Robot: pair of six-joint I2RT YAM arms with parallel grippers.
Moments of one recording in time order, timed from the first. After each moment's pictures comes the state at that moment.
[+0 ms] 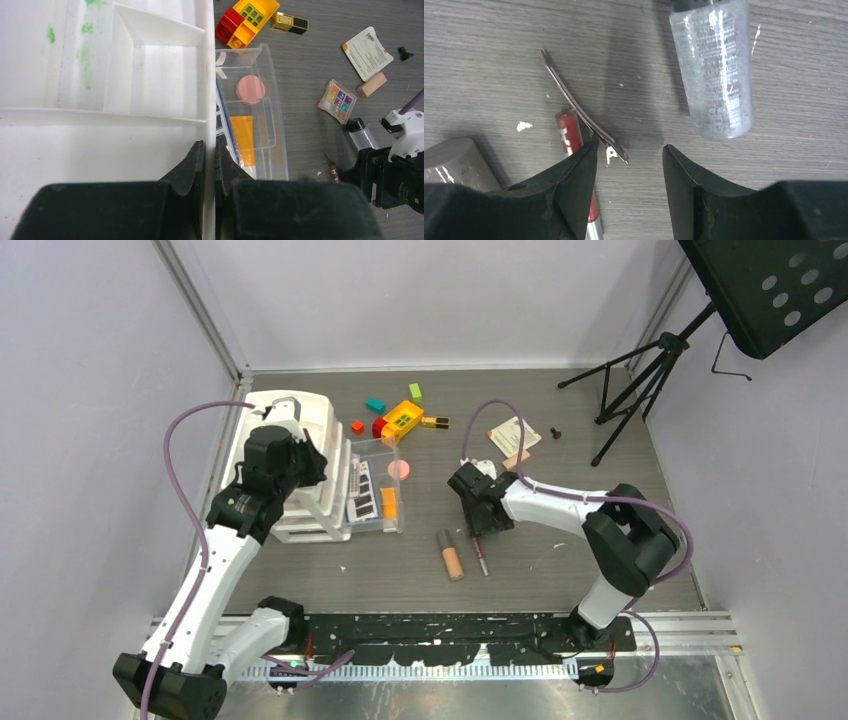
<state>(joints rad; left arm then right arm) -0.28 0.92 1.01 -0.58 -0.11 -0.34 0.77 1.64 0.96 -0.62 0.32 0.53</state>
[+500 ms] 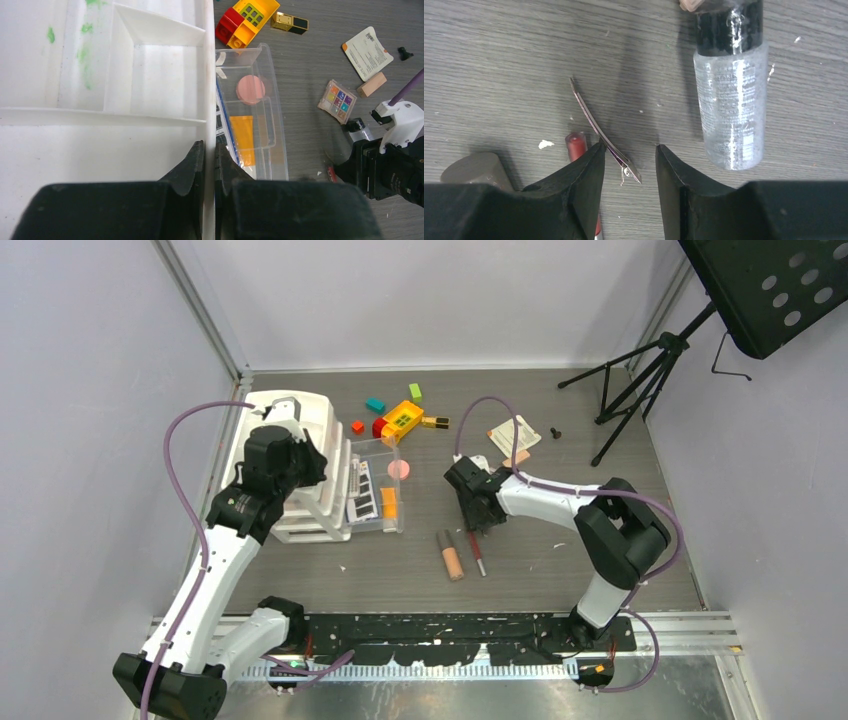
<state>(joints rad) -0.28 0.92 1.01 -0.58 -0.11 -0.34 0.75 1.70 1.01 -0.57 0.29 0.47</state>
